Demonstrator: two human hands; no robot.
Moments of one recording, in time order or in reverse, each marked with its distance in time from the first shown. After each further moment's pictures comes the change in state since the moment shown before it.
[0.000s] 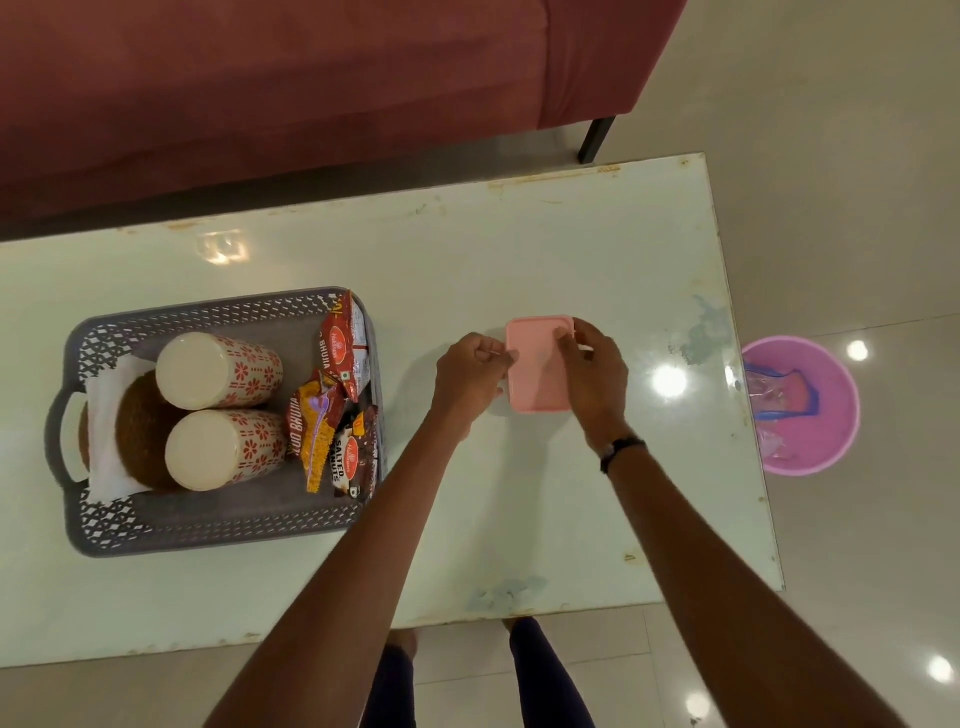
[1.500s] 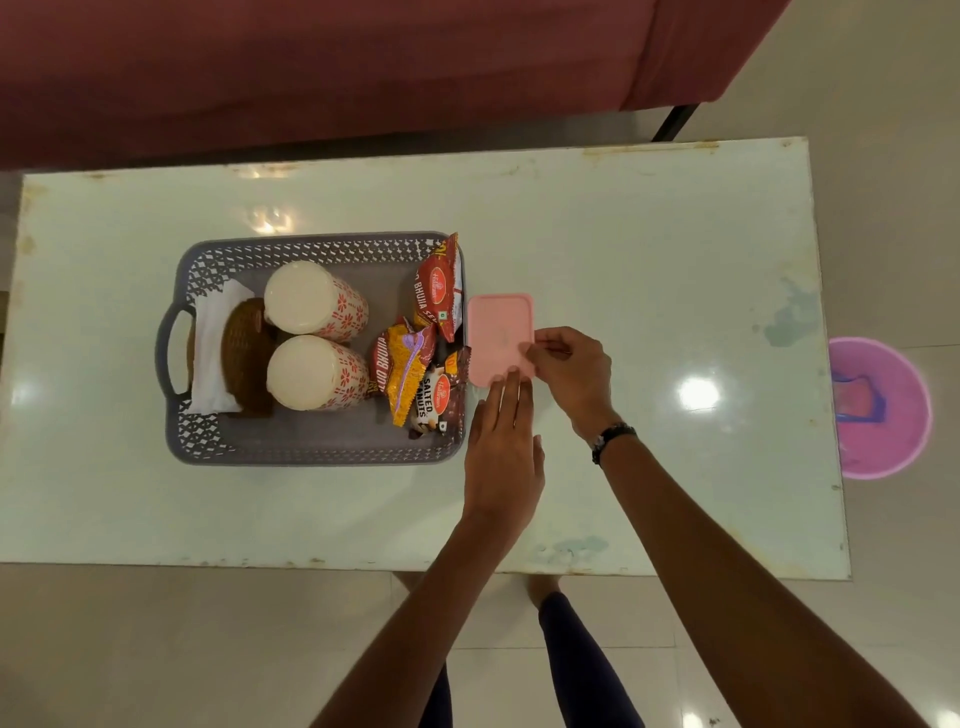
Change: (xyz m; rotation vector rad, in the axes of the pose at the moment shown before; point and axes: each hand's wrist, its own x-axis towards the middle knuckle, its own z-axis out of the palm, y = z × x) left_hand -0.085 -0.126 -0.032 0.871 0.254 0.541; right_hand -0.067 -0.010 0.080 0.044 -0.234 -0.002
